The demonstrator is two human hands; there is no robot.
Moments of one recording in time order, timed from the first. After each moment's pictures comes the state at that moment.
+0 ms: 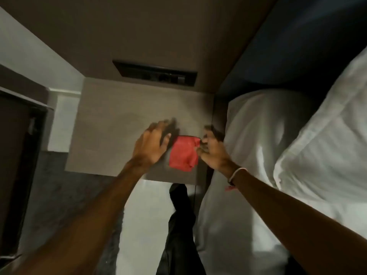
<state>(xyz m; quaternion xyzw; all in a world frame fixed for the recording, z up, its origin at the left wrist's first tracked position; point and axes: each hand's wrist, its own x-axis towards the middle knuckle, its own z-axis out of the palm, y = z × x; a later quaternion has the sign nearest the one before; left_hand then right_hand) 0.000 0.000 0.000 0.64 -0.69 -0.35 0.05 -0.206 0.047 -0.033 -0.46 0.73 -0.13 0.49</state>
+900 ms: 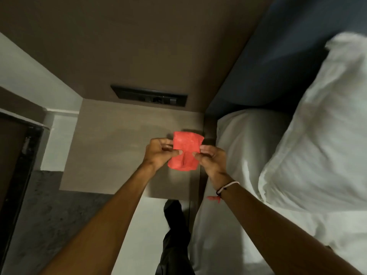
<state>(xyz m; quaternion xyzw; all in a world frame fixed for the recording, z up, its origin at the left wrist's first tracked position) -0.037 -0.017 0.016 0.65 -0.44 -0.60 0.17 -0.203 0.038 0.010 -0.19 0.77 -0.39 0.47</state>
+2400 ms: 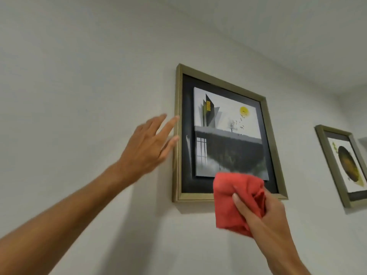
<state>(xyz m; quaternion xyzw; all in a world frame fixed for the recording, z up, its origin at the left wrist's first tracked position) -0.370 -0.159 1.040 0.09 -0.74 0.31 0.59 -0.550 0.021 0.893 -0.46 0.43 -0.76 -0.17</state>
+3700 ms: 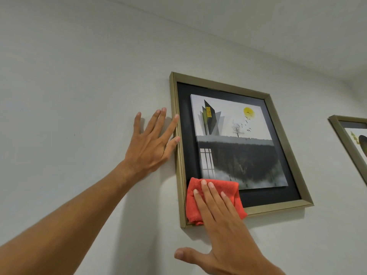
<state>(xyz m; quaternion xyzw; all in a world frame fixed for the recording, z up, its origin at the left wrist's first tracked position) -0.404 -0.201 1.108 0.20 -0.70 0.46 0.51 -0.545 -0.074 0.913 -0.58 0.63 -0.29 -0.42</state>
